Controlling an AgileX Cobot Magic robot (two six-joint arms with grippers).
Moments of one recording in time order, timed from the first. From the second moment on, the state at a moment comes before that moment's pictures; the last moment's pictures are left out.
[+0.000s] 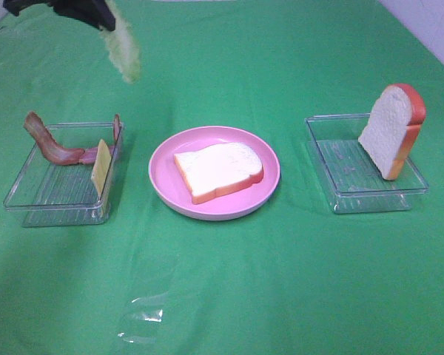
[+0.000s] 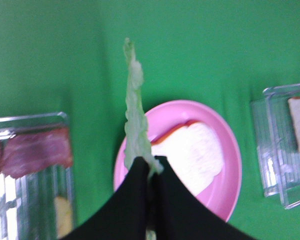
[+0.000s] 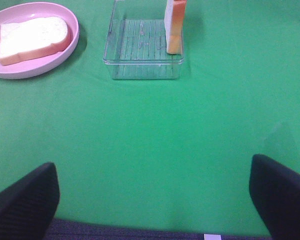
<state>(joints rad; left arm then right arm) -0.26 2.01 -1.93 -0.40 0.94 -0.14 0.01 0.00 -0.46 0.05 1.10 -0.08</state>
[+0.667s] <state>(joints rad) -0.55 2.22 -1.94 -0.54 0.78 -0.14 0.01 0.00 -0.46 0.05 1.10 -0.08</state>
